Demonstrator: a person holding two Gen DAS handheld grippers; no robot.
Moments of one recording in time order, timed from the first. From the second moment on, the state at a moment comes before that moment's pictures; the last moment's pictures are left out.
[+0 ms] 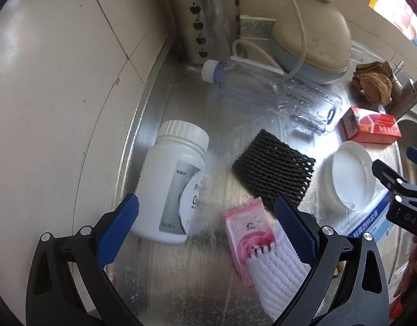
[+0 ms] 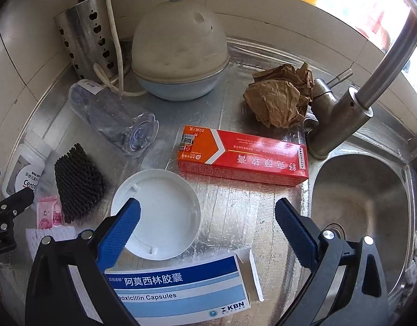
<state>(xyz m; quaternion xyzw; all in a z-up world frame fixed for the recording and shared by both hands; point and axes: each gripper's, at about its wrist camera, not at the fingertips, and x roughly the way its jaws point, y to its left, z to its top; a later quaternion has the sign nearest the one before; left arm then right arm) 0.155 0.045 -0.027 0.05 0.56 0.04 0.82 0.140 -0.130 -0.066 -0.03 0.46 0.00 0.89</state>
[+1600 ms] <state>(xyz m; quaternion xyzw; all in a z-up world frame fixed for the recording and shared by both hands) 0.180 0.063 -0.110 0.01 0.62 0.01 0.79 0.185 -0.121 -0.113 -0.01 0.52 0.03 0.86</state>
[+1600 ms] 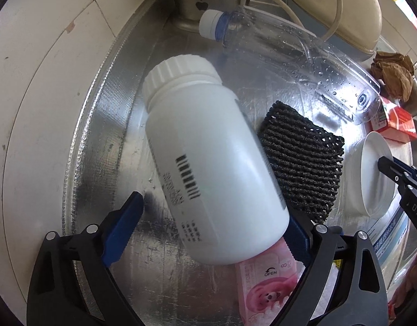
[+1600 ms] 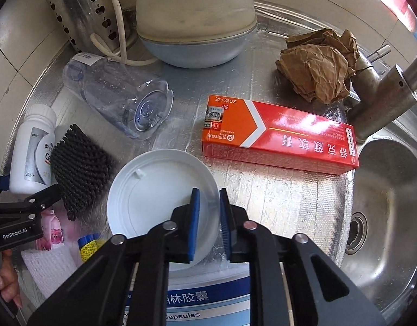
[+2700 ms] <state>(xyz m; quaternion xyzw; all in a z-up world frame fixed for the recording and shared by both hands) 0.195 0.095 -0.076 -0.04 0.60 0.03 0.80 0.161 -0.114 -0.087 -0.01 0.49 0.04 0.87</state>
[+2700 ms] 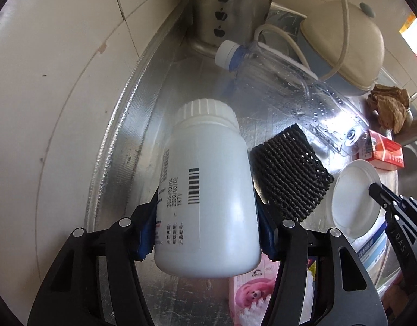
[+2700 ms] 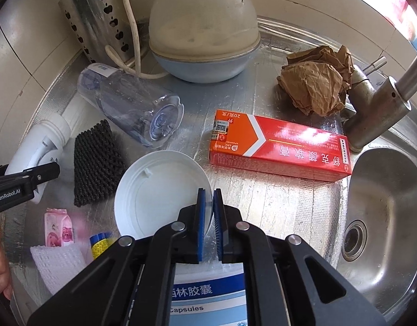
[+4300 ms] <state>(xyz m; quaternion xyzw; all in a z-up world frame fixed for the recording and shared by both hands) -0.091 0.060 0.010 0.12 0.56 -0.16 0.80 -0.130 -0.096 -0.056 0.01 0.48 0.11 0.87</state>
